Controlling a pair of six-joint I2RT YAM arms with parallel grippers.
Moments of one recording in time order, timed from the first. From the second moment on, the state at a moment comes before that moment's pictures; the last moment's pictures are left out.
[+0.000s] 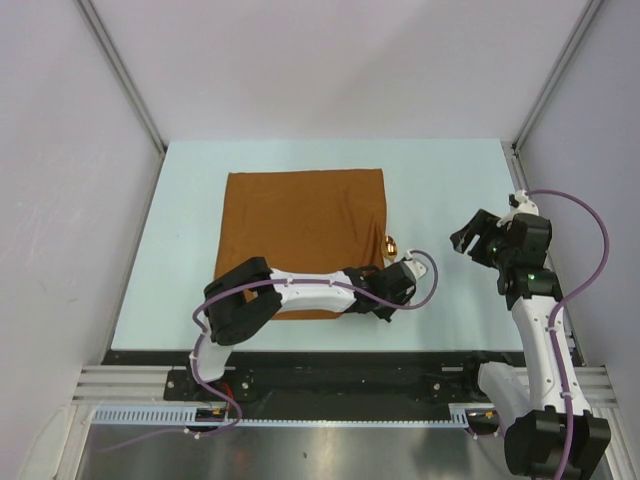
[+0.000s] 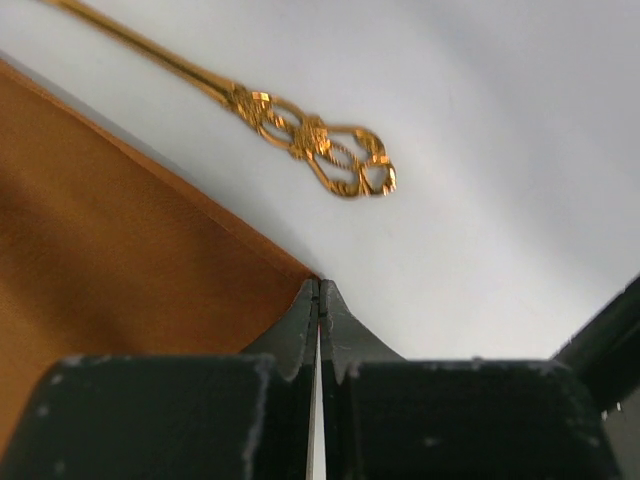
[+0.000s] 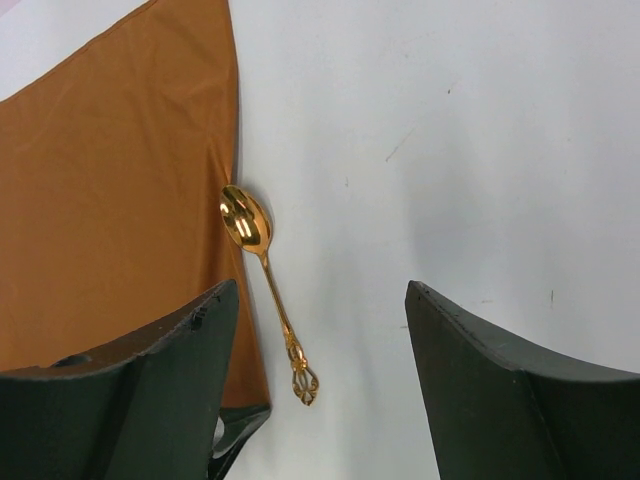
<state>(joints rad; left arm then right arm) -1.19 2.02 1.35 -0.27 -0.14 -0.32 -0.12 0.86 0.75 -0.44 -0.22 0.39</state>
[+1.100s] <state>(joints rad) -0.57 1.71 1.14 -0.17 -0.24 -0.27 -0.12 0.86 0.75 -0.44 -0.21 0.38</state>
